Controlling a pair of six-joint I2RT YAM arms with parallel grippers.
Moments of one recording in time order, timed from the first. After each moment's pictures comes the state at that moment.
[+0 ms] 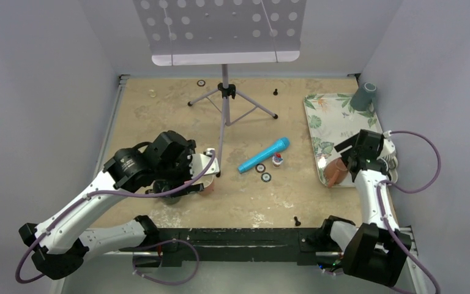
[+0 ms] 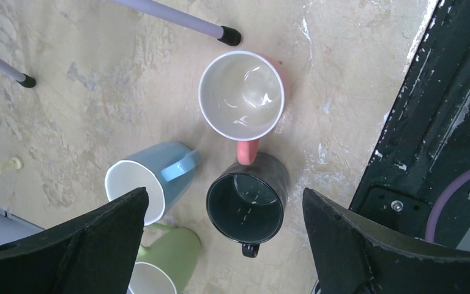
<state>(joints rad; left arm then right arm) -0.83 0.99 1.22 -1.18 0.00 0.58 -0.29 1.01 0.68 -0.46 0.21 0.76</state>
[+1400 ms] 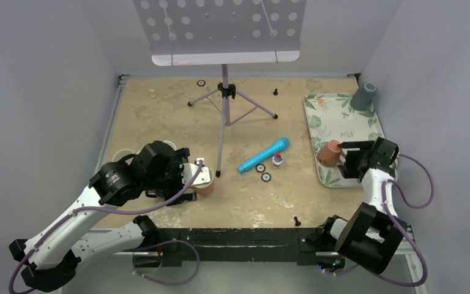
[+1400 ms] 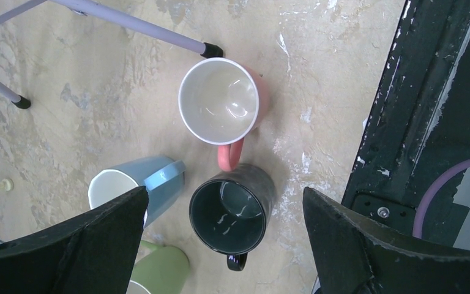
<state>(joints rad) -0.83 0.83 1.11 -1.14 0.08 0.59 -0.52 1.12 0.63 -0.38 -0.26 1.11</state>
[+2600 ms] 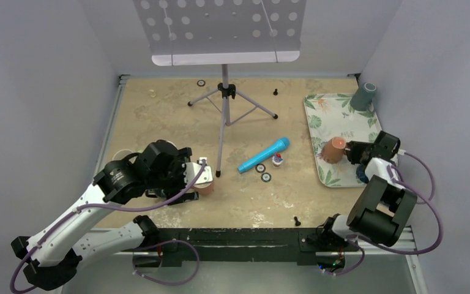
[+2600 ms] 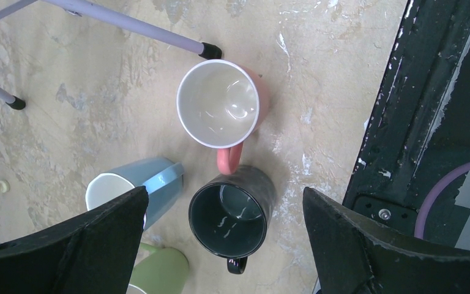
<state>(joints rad) -0.83 0.85 1.10 -1.12 0.08 0.59 -0.54 1.33 0.67 -0.16 -0.15 1.23</state>
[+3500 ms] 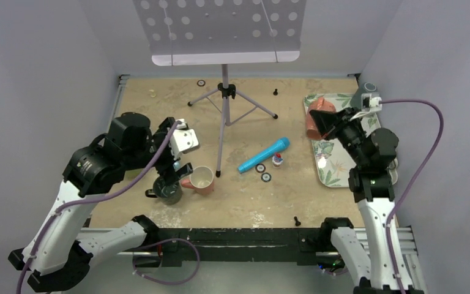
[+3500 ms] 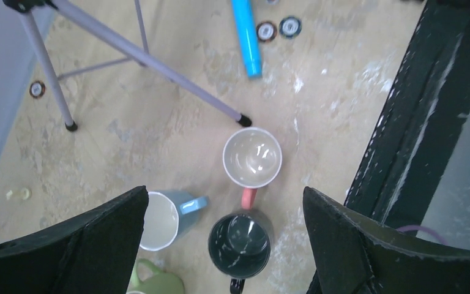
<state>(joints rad) -0.64 0.94 1.42 -1.17 0.23 0.51 -0.07 0.76 0.83 -0.03 -0.42 0.54</state>
